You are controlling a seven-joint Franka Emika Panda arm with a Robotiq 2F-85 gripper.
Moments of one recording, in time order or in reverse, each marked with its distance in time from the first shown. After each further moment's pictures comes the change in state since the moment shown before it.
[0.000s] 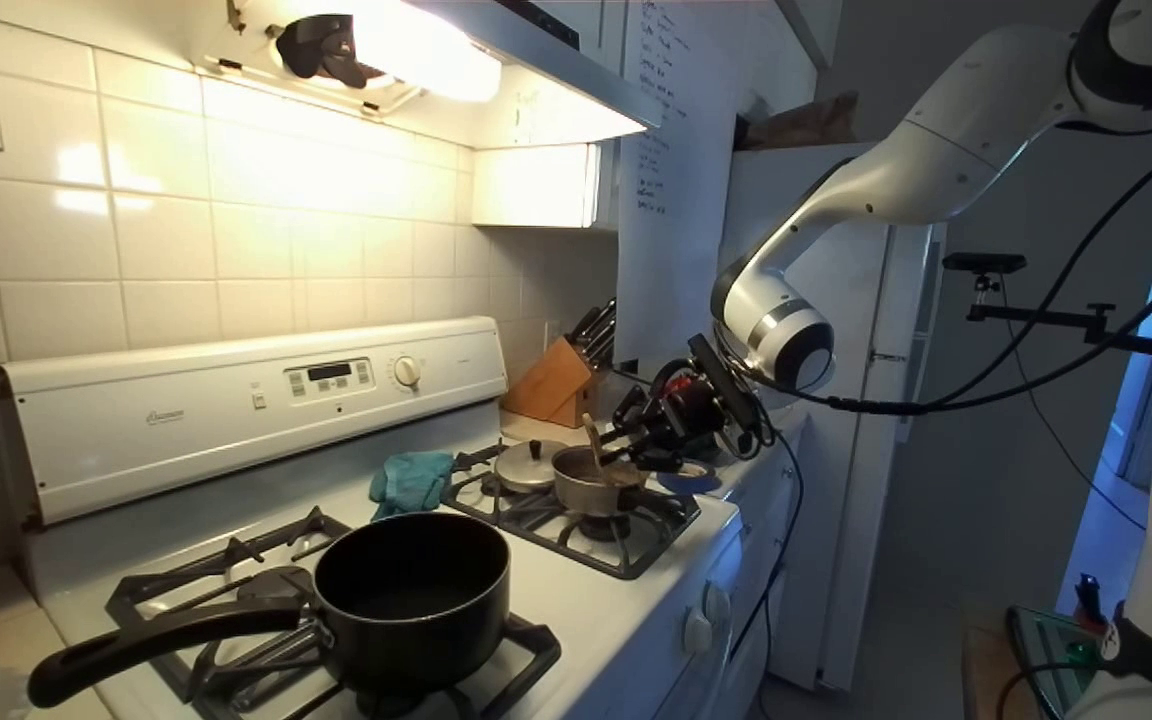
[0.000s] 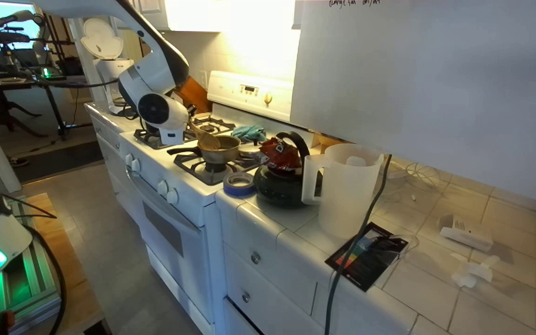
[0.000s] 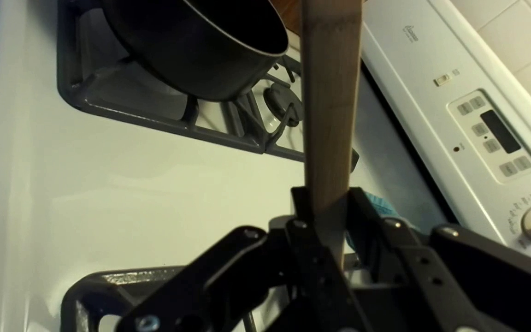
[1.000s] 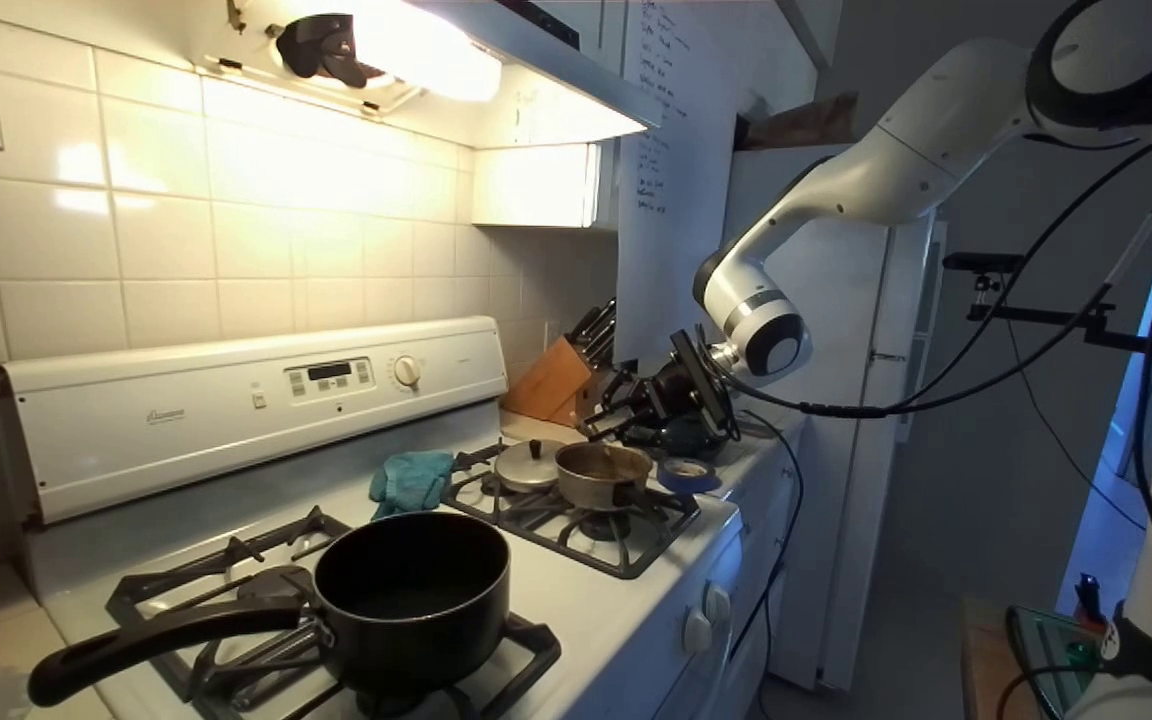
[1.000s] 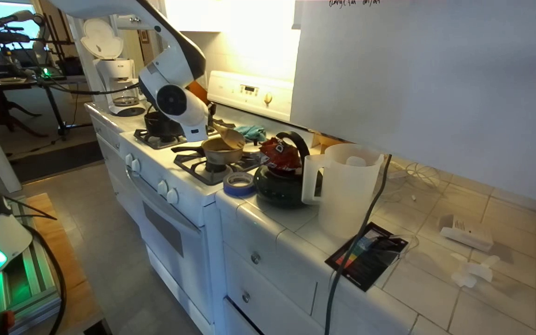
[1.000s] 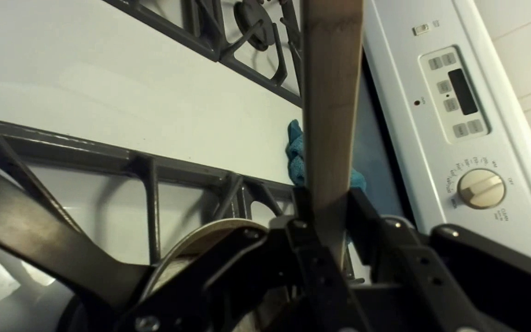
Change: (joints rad) arm -0.011 0.089 -0.037 0.164 -0.031 0.094 -0.133
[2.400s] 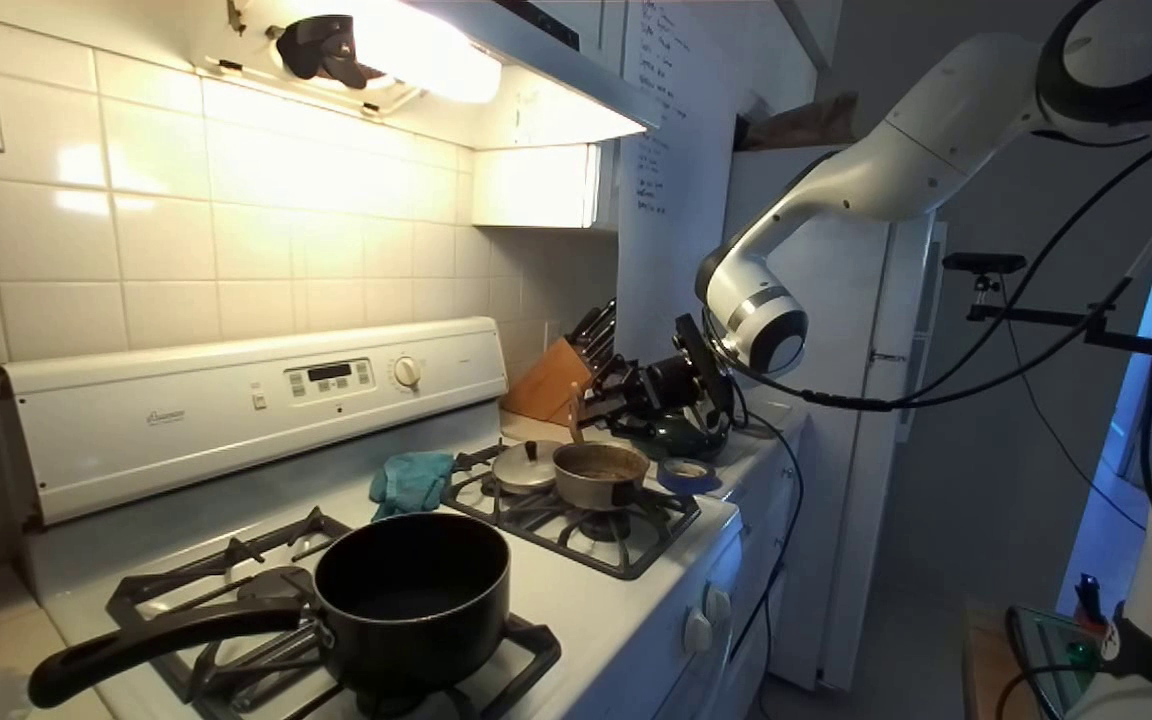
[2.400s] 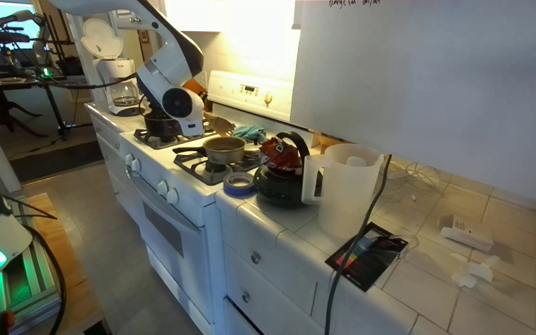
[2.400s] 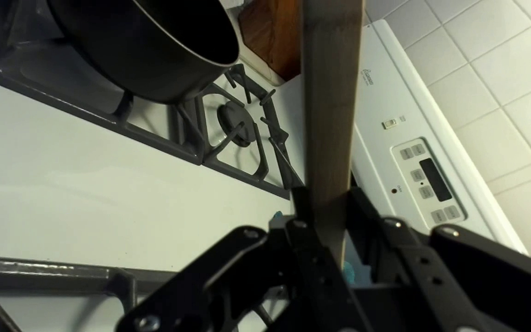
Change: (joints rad) arm -0.010 -0.025 0.012 -0.020 -0.030 -0.206 0.053
